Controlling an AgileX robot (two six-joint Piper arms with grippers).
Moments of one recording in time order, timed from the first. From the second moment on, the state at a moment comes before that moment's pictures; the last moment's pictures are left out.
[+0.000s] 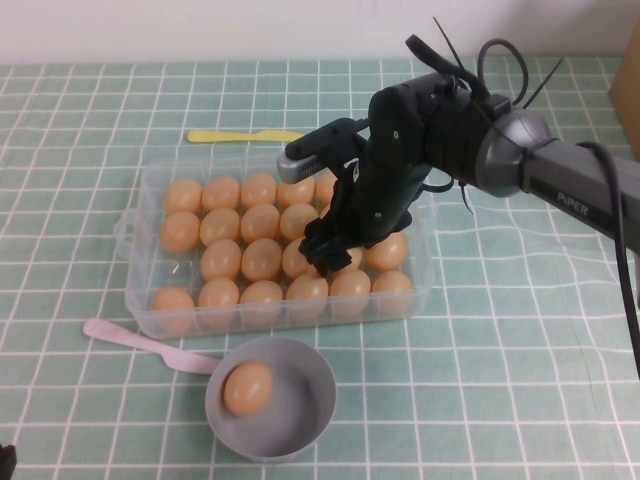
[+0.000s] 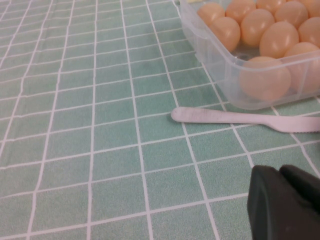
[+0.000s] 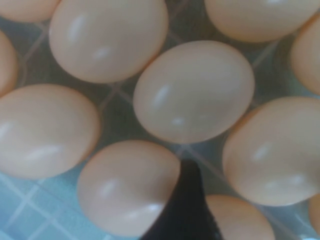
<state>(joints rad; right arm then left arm) 0.62 2.19 -1.90 0.10 0.99 -0.09 -0.11 -0.01 0.03 -0.09 0.37 0.18</state>
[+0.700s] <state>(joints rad) 0.62 2.19 -1.90 0.09 0.96 -0.08 -0.11 -0.01 0.03 -0.09 0.37 0.18</state>
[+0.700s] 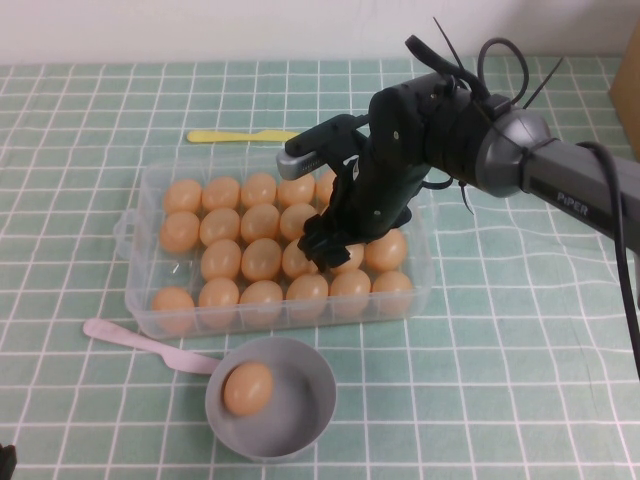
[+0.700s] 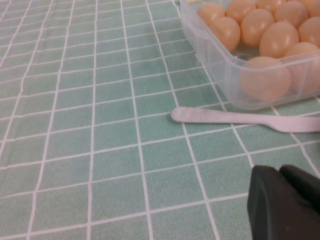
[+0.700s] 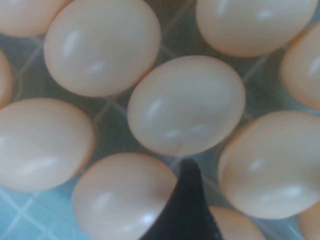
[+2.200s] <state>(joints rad) 0.62 2.21 -1.90 0.09 0.93 -0.08 -0.11 -0.01 0.03 -0.09 0.37 0.18</state>
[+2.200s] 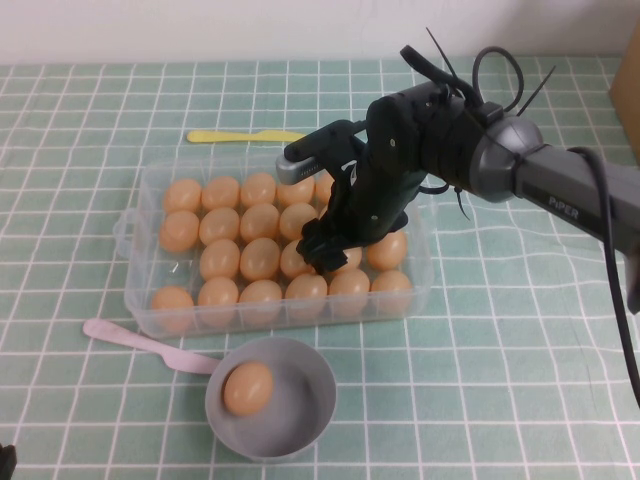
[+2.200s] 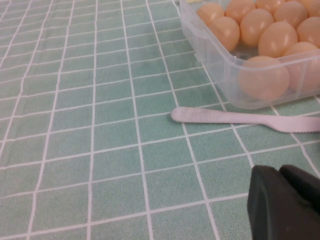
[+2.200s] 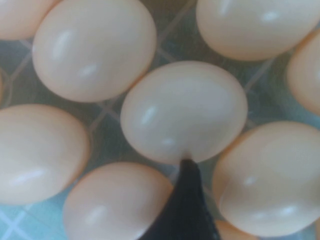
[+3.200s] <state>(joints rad) 0.61 2.23 -1.90 0.09 0.93 -0.08 -0.11 -0.01 0.03 -0.09 0.37 0.18</state>
